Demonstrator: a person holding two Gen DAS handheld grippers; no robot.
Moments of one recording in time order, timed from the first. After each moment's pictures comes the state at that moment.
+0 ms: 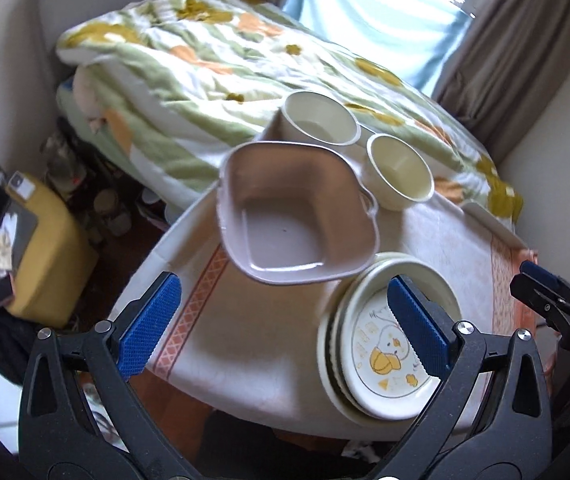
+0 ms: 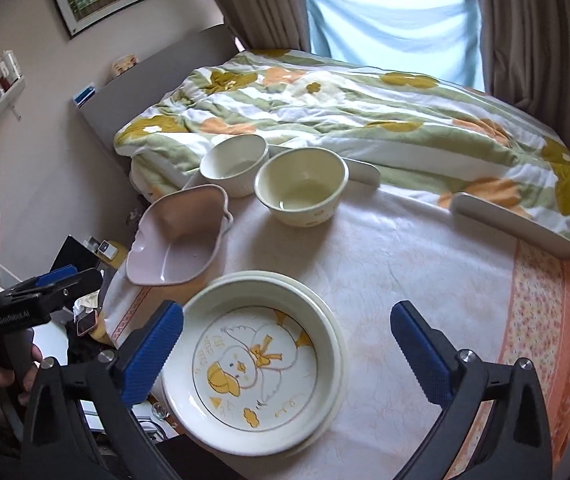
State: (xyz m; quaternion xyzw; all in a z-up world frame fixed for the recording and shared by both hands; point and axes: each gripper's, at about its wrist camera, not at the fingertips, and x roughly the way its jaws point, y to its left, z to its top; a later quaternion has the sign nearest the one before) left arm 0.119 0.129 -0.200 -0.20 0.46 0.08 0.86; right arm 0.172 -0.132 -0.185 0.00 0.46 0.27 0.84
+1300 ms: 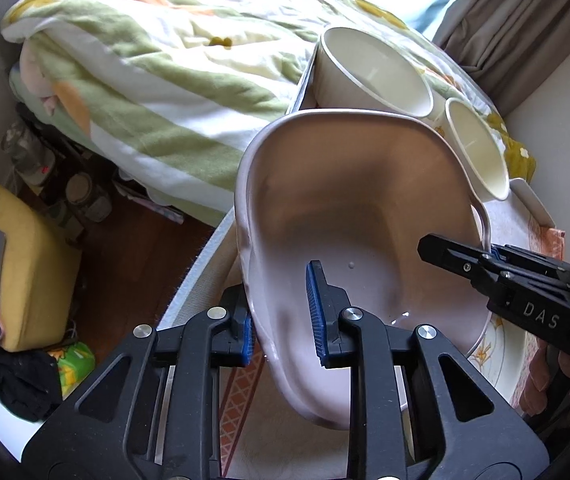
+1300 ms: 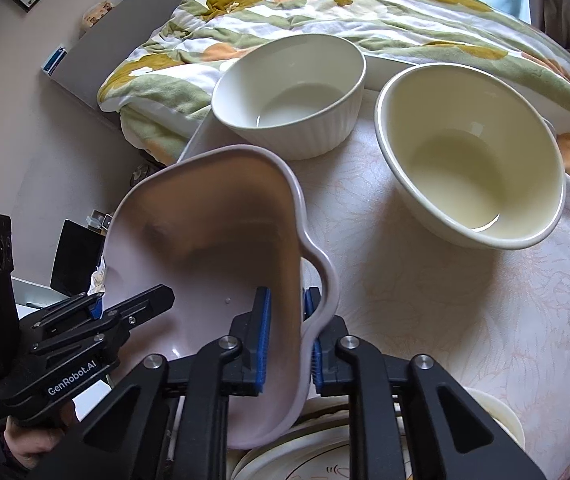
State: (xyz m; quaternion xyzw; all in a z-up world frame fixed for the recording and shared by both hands) left arm 0.225 0.184 -0.296 -0.18 0.55 0.01 0.82; right arm 0.257 0.018 -0.281 0.01 0.58 0.28 0.77
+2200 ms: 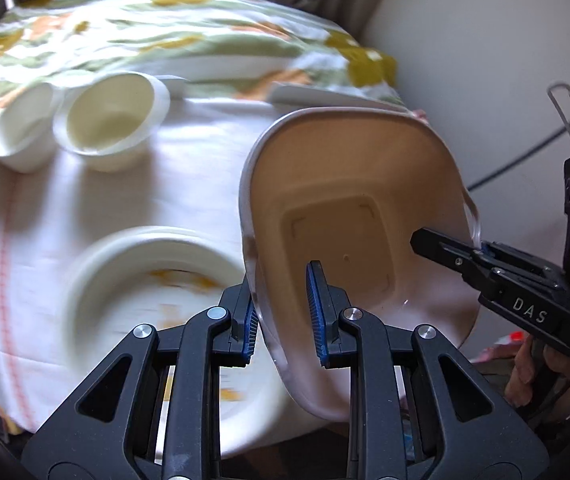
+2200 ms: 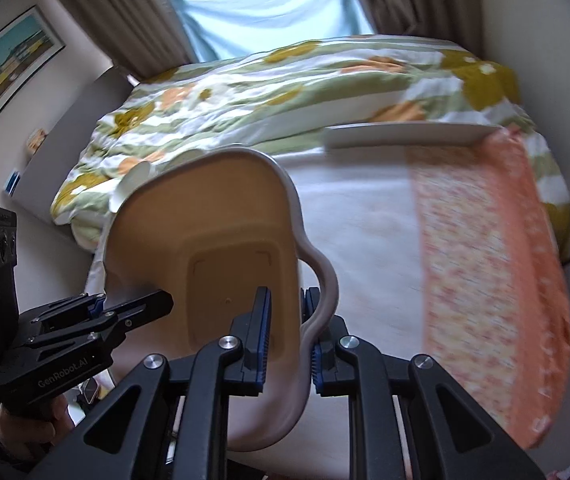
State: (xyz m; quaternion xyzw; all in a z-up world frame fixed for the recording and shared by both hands) left arm 0.201 -0.110 -0.222 -0.06 0.54 -0.21 0.81; right arm 0.128 -0.264 -0.214 0.13 0.51 0.09 0.85
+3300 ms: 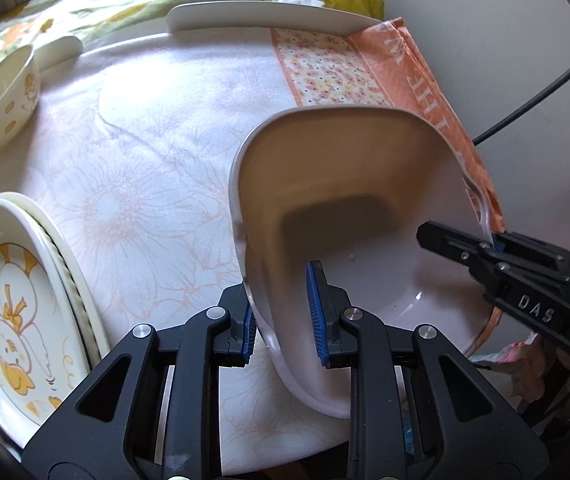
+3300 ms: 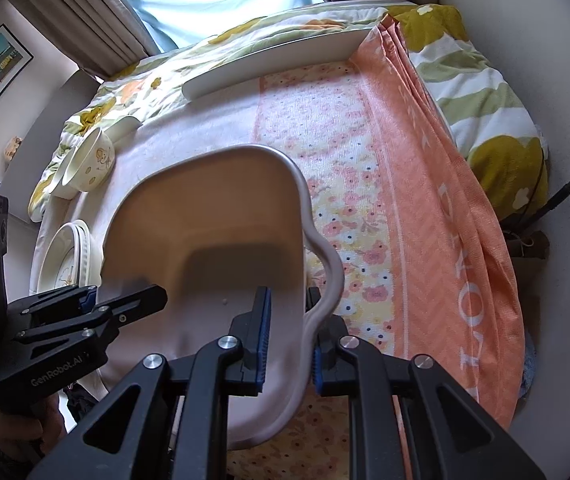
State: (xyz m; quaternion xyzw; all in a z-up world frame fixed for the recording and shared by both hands) left arm 0.180 -0.236 -0.294 0.01 0.58 -0.20 0.79; right arm 0.112 -0.379 -0.295 0.16 0.53 0.08 0.83
